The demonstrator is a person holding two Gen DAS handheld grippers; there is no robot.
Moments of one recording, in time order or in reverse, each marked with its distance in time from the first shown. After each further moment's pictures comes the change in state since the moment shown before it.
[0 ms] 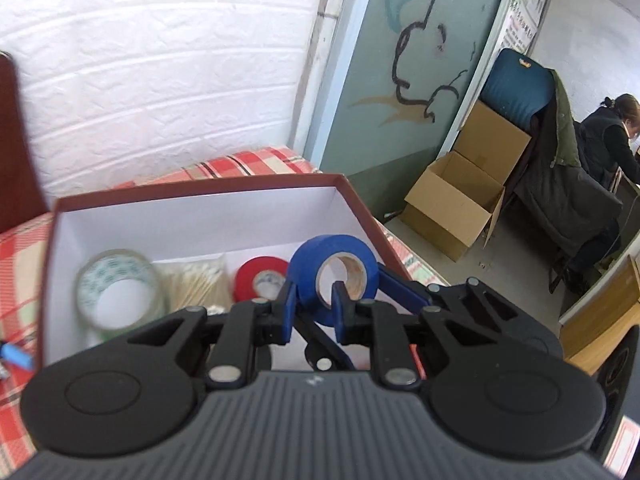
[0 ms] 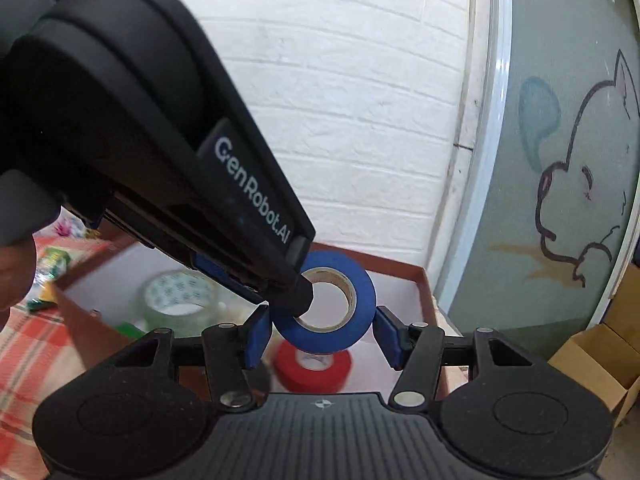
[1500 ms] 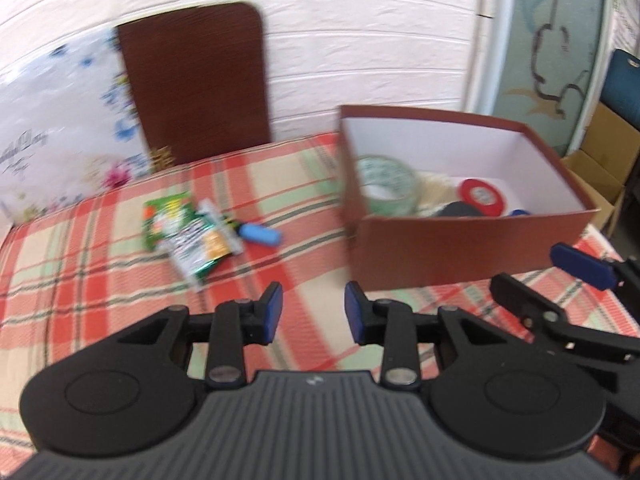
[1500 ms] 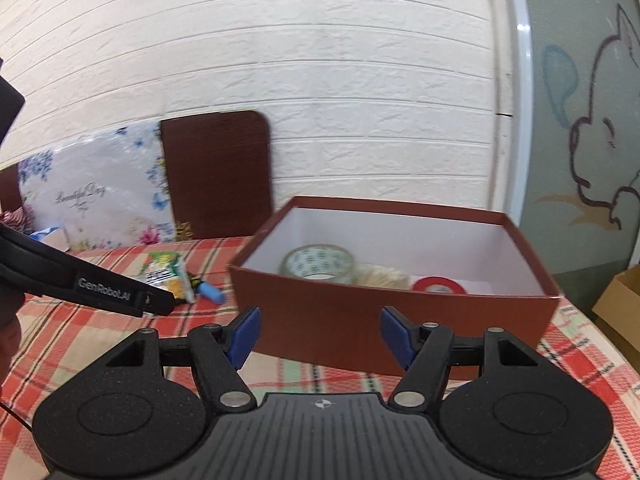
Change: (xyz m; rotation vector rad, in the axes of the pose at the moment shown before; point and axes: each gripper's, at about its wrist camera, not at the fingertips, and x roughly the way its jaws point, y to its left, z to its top) left arm -0.138 0.115 -0.120 -0.072 -0.030 0.433; right arm -0.073 0.103 -0.014 0.144 0.039 0.140
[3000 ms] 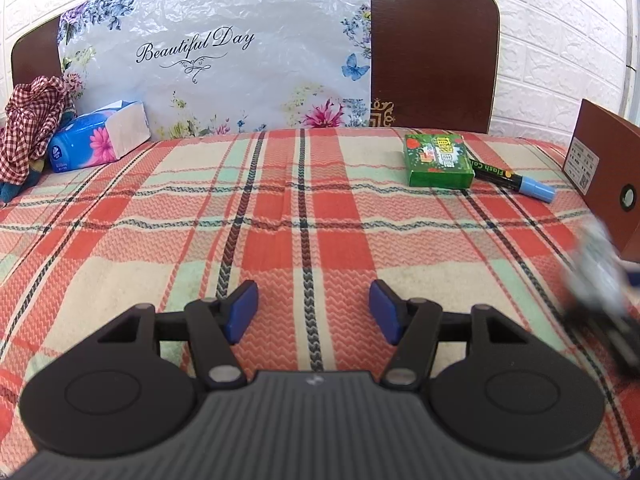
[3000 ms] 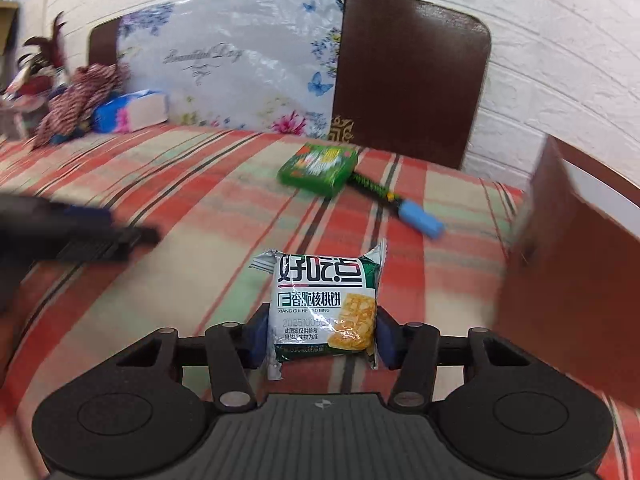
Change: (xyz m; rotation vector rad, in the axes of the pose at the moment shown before) left arm 0.053 0.188 -0.116 -0.202 -0.151 0.256; right arm 0.084 0.135 -0.053 -0.307 0.199 0.251
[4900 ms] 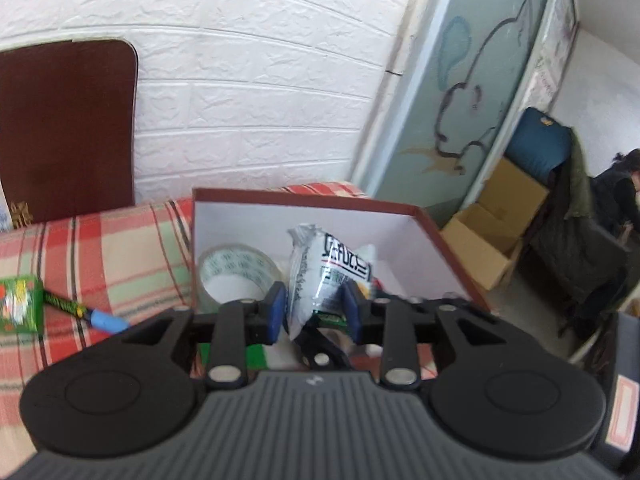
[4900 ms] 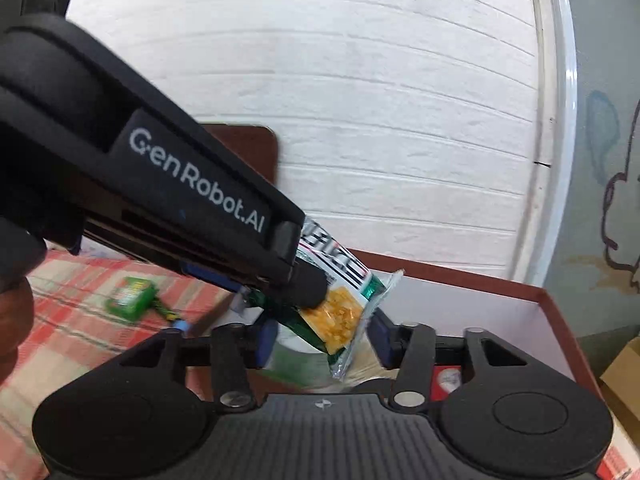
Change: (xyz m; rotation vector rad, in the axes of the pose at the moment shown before) left arm -0.044 -0.269 0.147 0.128 0.076 -0.596; right arm -0.055 -0.165 0.031 0.163 -0.239 -0.286
